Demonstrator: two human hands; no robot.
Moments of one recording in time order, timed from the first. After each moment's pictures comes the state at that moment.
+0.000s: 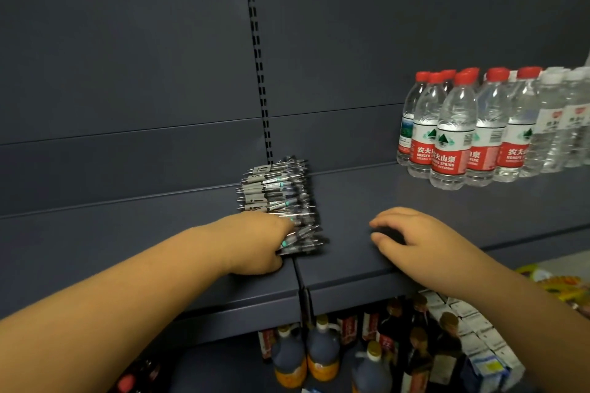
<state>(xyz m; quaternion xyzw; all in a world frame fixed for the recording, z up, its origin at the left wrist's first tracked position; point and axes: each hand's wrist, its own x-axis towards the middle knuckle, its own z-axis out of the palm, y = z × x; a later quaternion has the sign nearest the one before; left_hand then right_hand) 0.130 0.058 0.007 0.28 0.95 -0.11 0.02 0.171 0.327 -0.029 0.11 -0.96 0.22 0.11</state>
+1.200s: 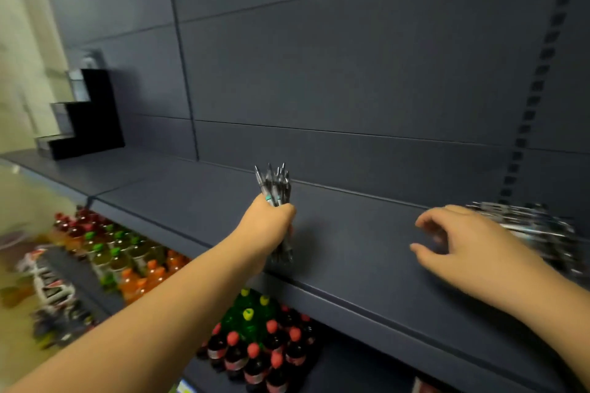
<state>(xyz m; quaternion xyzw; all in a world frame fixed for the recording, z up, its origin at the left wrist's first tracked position) 0.233 -0.169 0.007 -0.23 0.76 0.56 -0.25 0.119 0.094 0.017 0.37 -0.91 0.16 0.14</state>
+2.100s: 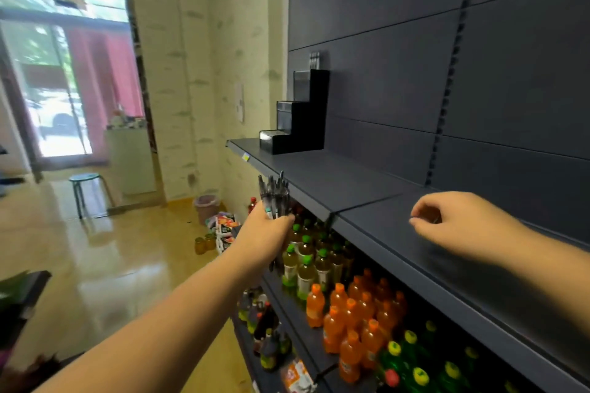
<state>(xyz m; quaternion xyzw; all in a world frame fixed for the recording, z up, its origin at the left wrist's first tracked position) 0.494 -0.574 -0.010 -0.38 0.69 0.47 -0.40 0.231 -0.447 0.038 0.58 -0.79 0.18 0.04</state>
